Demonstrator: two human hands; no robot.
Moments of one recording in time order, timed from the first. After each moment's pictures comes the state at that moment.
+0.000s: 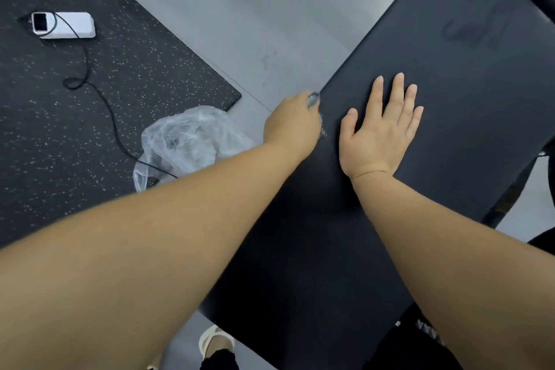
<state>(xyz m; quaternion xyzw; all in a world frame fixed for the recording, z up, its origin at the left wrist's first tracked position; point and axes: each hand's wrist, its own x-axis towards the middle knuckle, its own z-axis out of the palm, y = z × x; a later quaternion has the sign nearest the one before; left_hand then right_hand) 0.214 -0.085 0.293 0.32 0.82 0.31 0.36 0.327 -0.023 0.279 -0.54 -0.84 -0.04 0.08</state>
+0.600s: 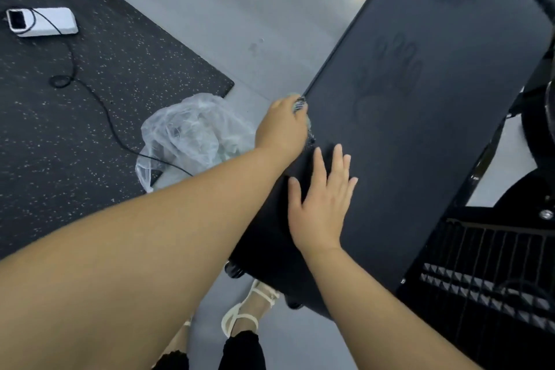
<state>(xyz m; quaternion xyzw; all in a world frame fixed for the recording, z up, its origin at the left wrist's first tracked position) 0.217 -0.172 0.286 0.31 0.77 0.38 0.40 0.342 -0.229 0.262 -0.56 -0.82 0.11 0.05</state>
